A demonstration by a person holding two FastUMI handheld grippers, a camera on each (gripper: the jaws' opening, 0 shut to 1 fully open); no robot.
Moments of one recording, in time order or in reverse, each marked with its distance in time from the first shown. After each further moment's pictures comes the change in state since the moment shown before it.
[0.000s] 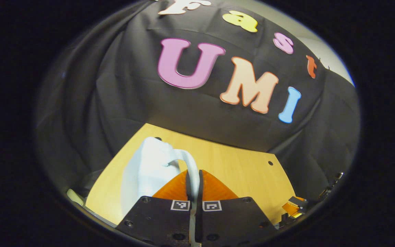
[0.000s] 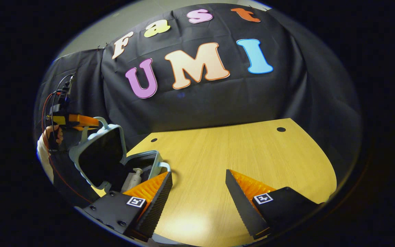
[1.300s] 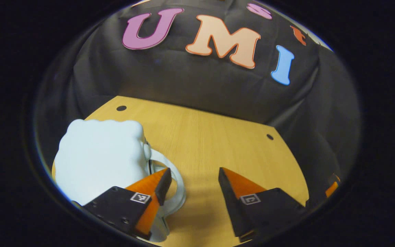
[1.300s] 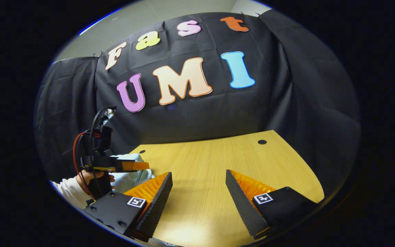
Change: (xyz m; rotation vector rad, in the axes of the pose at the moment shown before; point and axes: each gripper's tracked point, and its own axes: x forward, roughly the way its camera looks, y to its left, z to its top) left arm 0.088 -0.124 -0.135 0.016 0.046 -0.018; right arm -0.032 -0.056 0.044 -0.003 -0.129 -0.060
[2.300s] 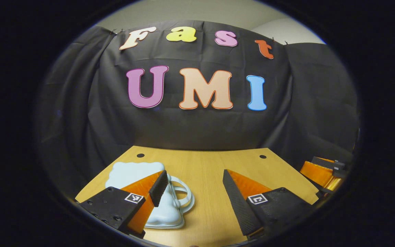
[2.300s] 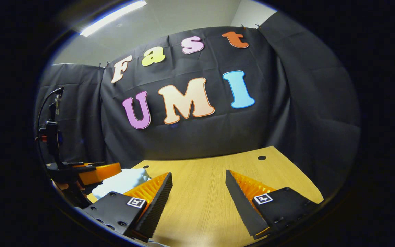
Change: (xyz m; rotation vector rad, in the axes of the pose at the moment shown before) left arm -0.136 -0.026 0.044 0.221 -0.300 0.052; right arm -0.030 0.017 0.032 0.000 -0.147 0.013
